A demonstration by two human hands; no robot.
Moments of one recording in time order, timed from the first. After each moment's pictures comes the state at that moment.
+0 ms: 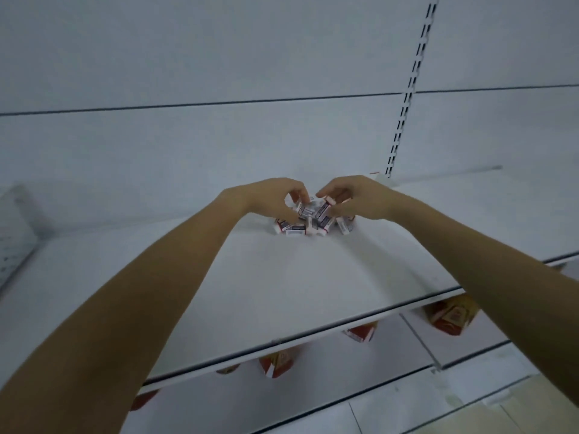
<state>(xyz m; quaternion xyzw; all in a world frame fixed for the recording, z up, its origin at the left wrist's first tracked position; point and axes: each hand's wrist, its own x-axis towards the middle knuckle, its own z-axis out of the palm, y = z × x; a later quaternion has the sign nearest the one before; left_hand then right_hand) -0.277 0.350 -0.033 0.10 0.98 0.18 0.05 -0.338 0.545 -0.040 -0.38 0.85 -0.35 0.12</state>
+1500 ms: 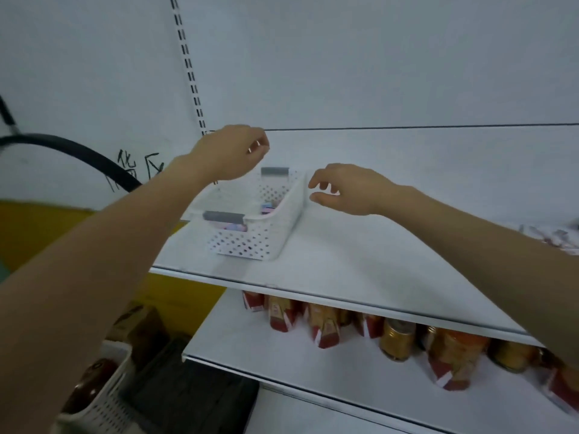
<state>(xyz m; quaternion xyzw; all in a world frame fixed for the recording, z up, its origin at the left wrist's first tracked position) 0.074 0.161 0.076 -0.25 0.94 -0.06 -0.21 -0.101 0.299 0.022 -0.68 0.72 -0.14 -0.08</state>
